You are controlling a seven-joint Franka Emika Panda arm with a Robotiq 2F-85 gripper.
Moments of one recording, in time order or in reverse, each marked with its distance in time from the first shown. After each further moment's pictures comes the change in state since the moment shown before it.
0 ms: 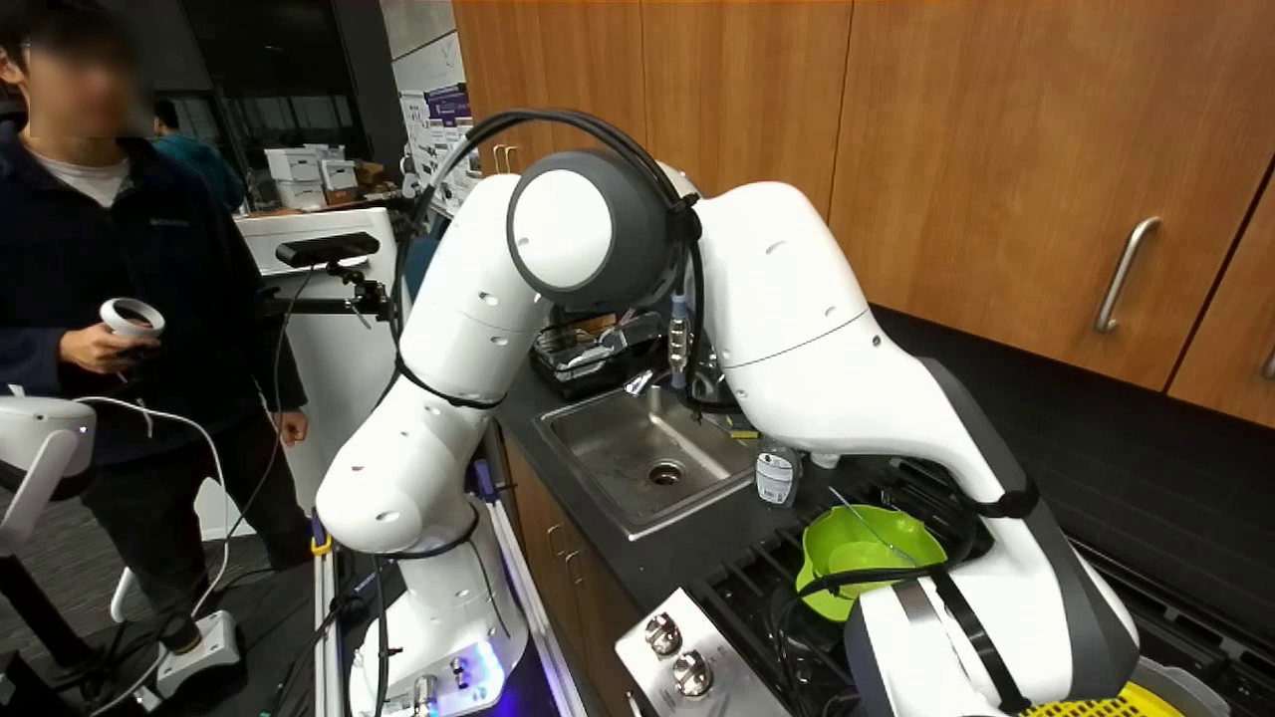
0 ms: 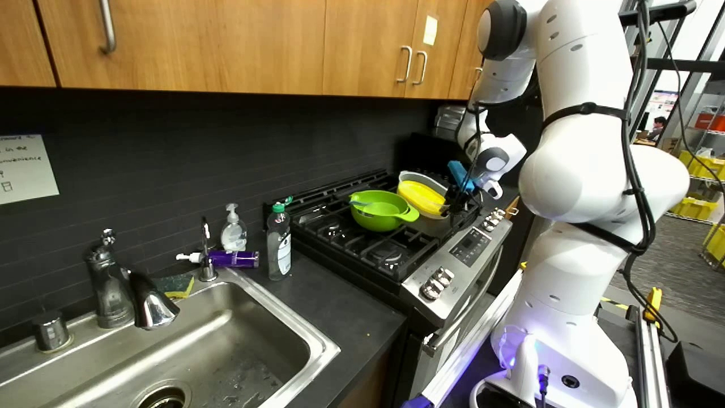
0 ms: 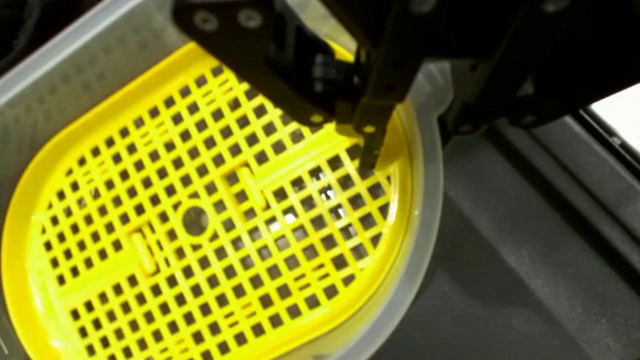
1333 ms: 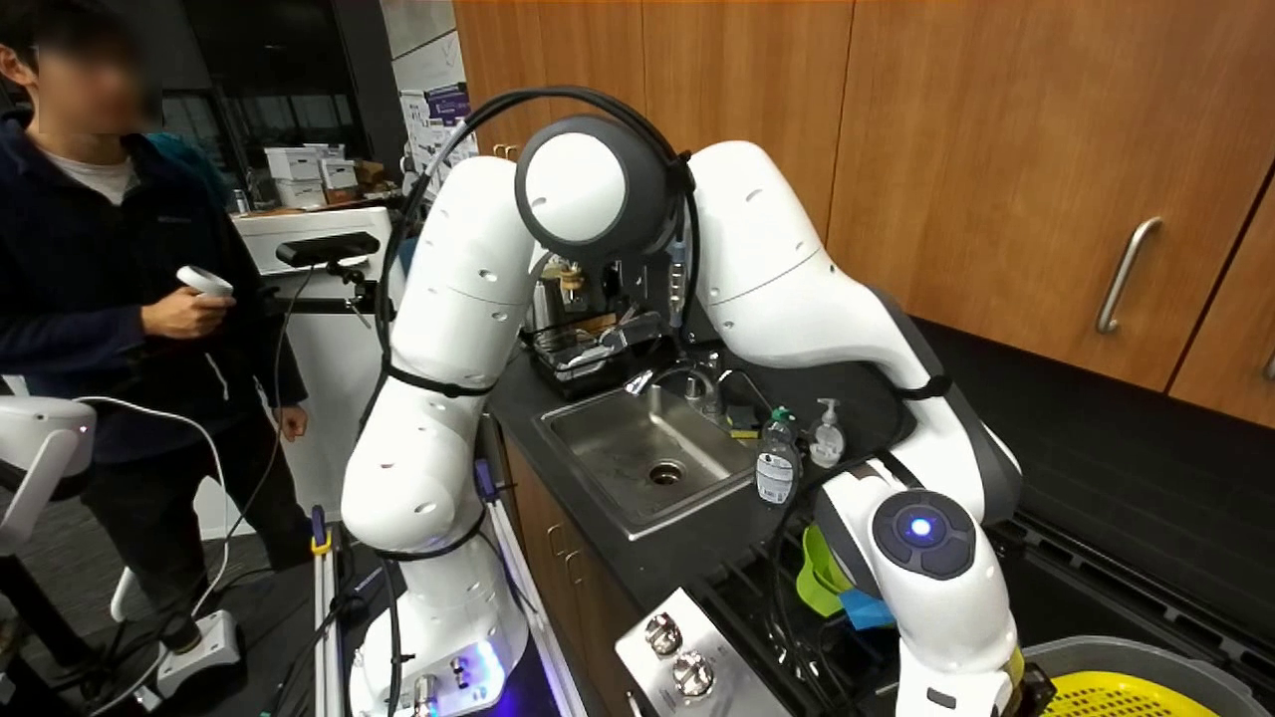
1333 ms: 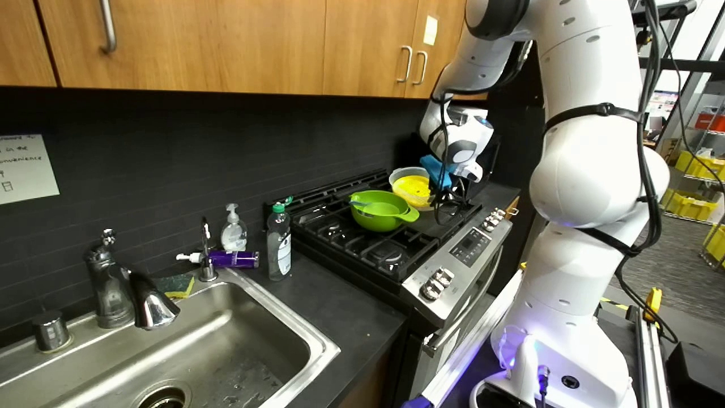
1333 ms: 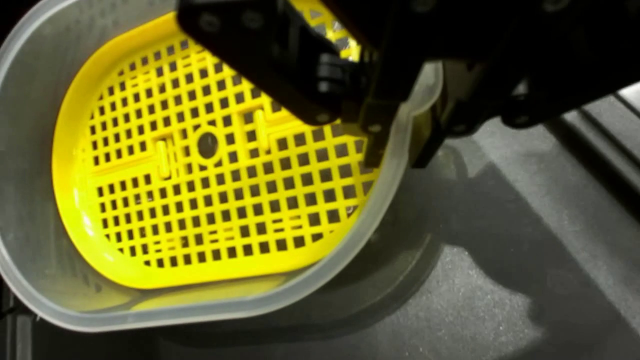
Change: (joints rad) arm 0.241 -0.101 0.029 -0.103 -0.005 0.447 -0.058
